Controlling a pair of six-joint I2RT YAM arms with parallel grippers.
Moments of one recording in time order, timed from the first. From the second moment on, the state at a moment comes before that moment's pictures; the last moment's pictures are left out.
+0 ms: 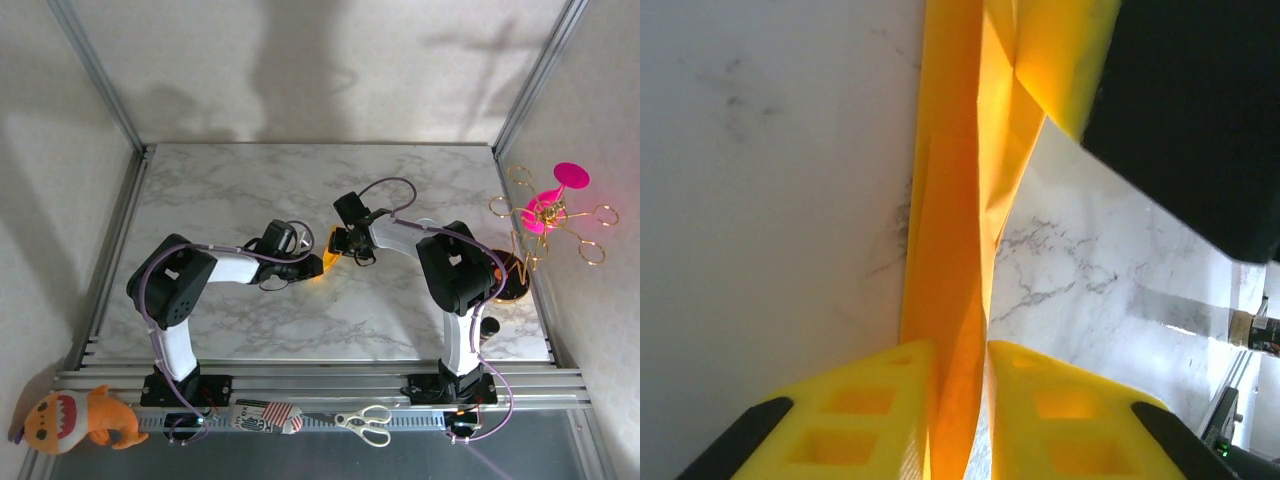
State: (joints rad) left arm -0.55 1.84 0.85 0.15 0.51 -0.76; right arm 0.60 1.99 1.27 -0.47 -0.02 0.66
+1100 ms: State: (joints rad) left arm -0.60 1.83 0.94 0.12 0.46 -0.84; right arm 0.60 1.99 1.28 -0.48 -0.02 0.66
